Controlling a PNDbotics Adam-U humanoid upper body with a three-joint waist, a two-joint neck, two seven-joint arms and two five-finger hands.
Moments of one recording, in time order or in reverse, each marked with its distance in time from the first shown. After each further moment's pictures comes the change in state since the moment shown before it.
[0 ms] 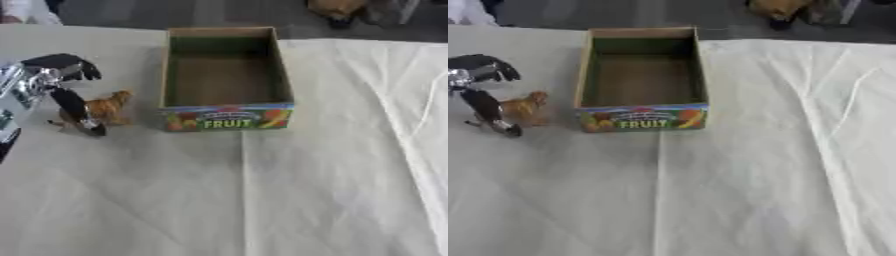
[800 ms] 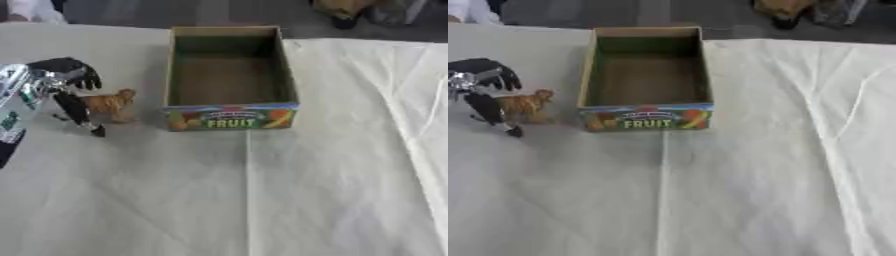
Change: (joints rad) left arm 0.001 -0.001 0.011 0.008 -0.004 -0.030 -0.004; right arm 0.000 0.009 0.001 0.000 -0.009 0.014 -0.013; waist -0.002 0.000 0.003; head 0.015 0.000
